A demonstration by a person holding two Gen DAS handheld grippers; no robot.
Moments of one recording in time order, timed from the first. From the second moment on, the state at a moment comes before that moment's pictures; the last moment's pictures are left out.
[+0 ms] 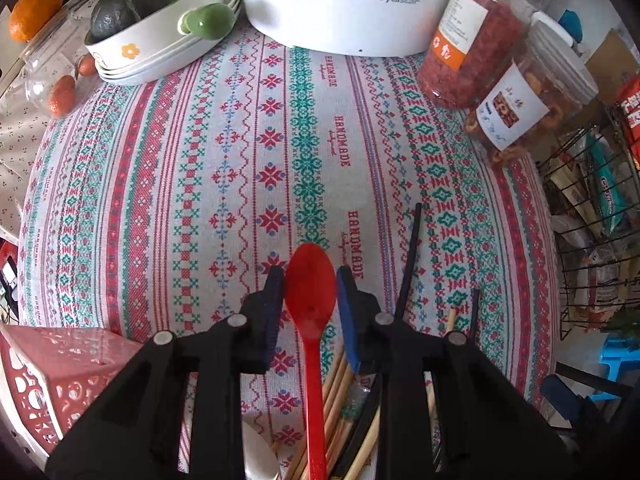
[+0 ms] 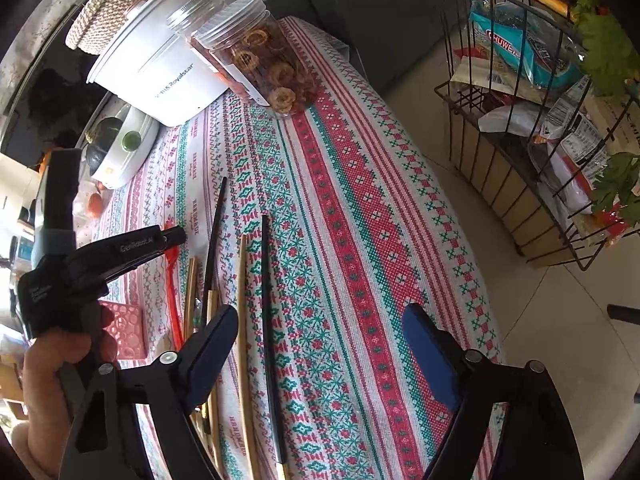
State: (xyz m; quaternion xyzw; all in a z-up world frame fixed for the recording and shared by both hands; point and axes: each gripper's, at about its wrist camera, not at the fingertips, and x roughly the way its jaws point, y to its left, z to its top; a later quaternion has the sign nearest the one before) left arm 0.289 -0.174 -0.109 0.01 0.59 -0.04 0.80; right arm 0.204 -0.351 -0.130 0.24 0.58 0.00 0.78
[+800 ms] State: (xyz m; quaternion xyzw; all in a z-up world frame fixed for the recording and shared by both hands) left arm 0.121 -0.063 -0.016 -0.03 0.45 -0.20 0.87; right arm 0.236 -0.278 -0.147 0.09 0.59 0.02 0.80
